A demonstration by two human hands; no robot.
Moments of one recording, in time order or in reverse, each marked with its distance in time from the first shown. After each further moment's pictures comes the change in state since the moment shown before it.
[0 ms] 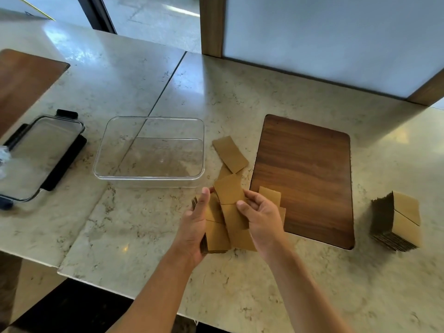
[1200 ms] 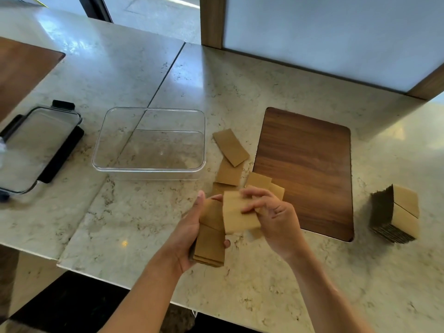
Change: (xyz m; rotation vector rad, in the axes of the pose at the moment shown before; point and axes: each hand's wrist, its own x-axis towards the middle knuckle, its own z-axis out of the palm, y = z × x) left_hand -0.016 -0.002 -0.024 -0.061 -0.190 -0.265; right_hand -0.011 0.005 -0.037 -0.192 -0.345 -0.485
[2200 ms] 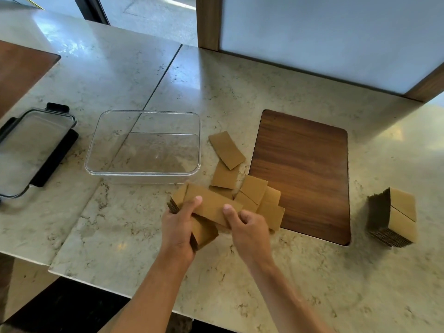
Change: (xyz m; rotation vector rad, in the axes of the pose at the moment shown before) left_hand 0.019 -0.003 0.004 -0.044 0.515 0.395; right_hand -0.002 0.013 0.052 -0.371 0.313 0.376
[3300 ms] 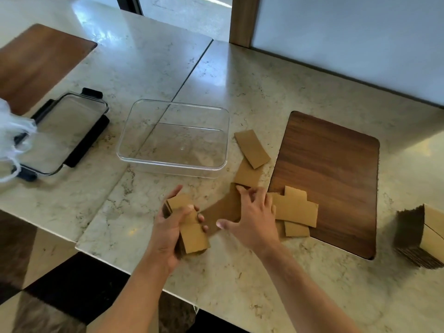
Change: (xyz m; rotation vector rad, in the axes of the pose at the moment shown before) left_hand 0.006 0.018 -0.068 -0.105 -0.157 0.017; right_hand 0.039 0.003 0.022 -0.904 -0.184 -0.248
